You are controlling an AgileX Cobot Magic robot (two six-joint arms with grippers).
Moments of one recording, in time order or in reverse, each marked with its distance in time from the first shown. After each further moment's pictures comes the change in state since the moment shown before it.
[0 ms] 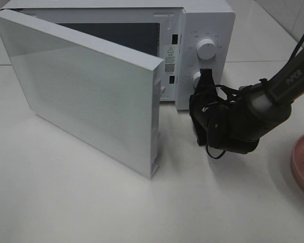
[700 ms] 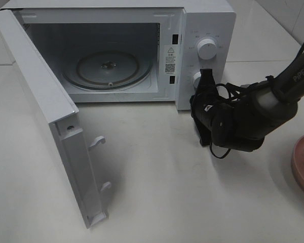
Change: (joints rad) left arm 0.000 0.000 0.000 0.000 0.000 0.000; right arm -0.015 -0.034 0.026 -0.042 0.044 -0.013
